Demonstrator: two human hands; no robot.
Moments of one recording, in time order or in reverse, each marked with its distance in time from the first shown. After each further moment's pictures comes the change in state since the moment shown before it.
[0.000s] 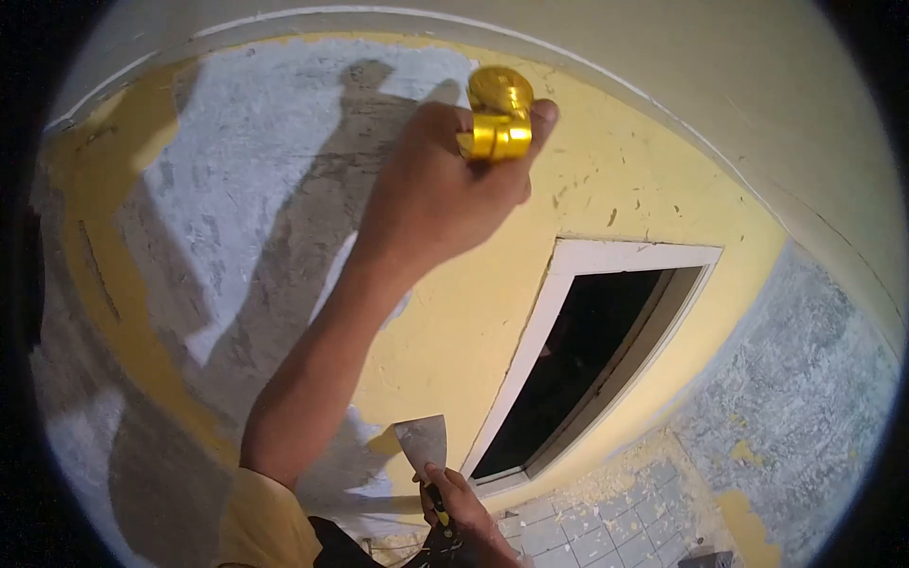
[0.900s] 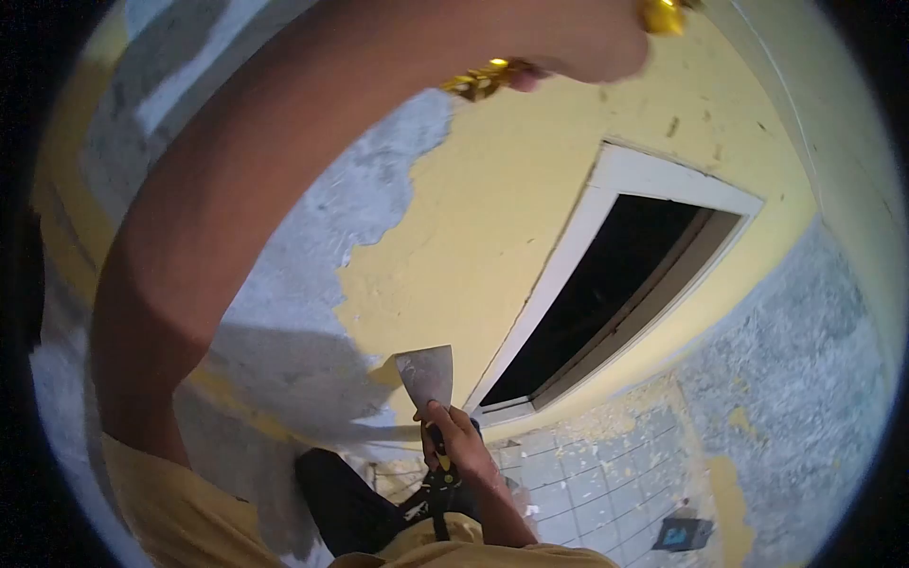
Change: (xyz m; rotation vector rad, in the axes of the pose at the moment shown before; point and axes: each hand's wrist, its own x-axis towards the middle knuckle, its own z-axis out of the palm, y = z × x) left_hand 0.014 0.042 -0.027 0.516 -0.435 -0.404; right_hand 0.001 -0.003 0.001 -0.025 0.038 0.006
